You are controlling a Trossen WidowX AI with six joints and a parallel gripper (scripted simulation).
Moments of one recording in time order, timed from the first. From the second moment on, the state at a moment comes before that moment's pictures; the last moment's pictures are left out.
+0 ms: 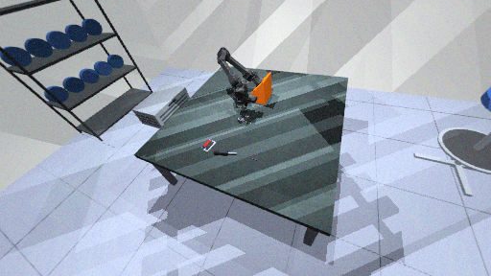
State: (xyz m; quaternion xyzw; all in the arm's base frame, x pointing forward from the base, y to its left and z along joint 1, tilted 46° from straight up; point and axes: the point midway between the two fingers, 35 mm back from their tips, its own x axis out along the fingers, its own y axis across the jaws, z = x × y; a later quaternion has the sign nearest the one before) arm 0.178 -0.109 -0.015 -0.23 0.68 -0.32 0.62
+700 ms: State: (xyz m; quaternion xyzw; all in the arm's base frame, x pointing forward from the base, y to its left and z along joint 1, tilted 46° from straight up) arm 0.173 -0.131 0.008 -0.23 0.68 -0.32 0.62
